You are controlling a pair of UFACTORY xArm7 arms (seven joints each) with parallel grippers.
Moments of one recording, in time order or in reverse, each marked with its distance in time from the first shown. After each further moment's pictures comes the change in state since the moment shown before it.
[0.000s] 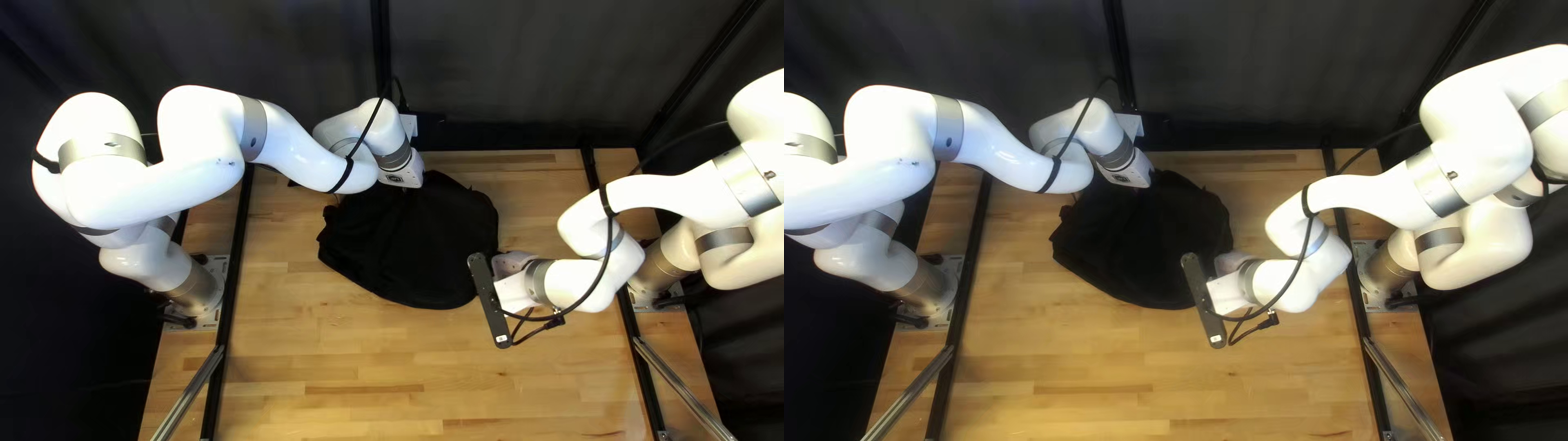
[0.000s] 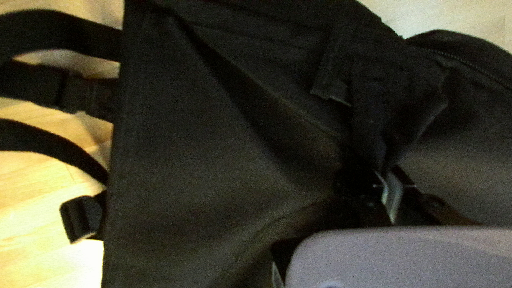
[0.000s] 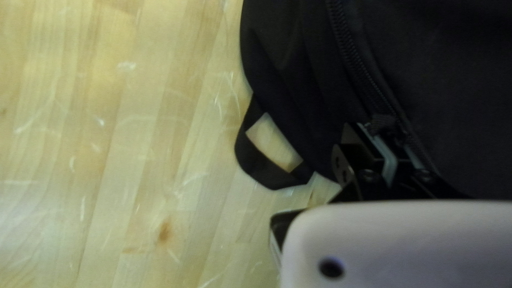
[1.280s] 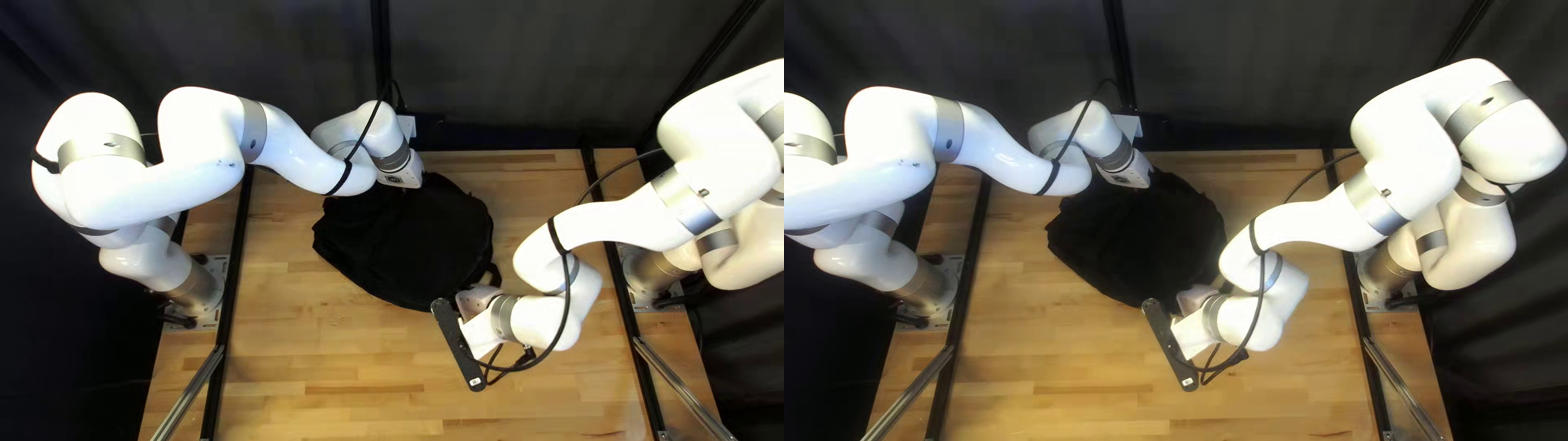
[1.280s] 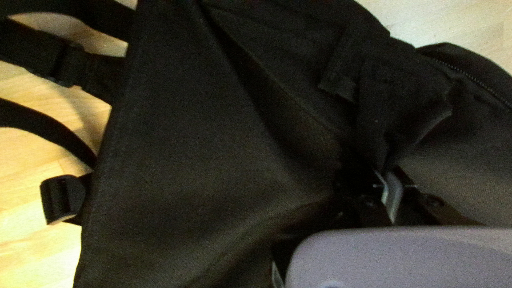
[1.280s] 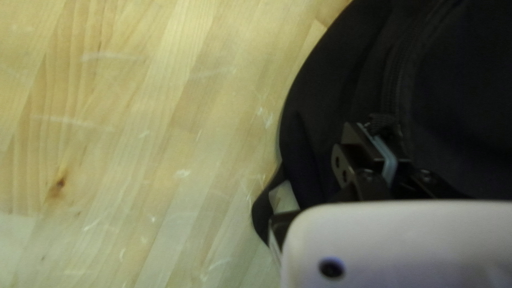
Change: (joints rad) left arm -0.004 -0.009 0.007 -0.038 0.010 -0.051 -0.010; right arm 0.045 0.293 0.038 0.257 -0.181 0.003 0.090
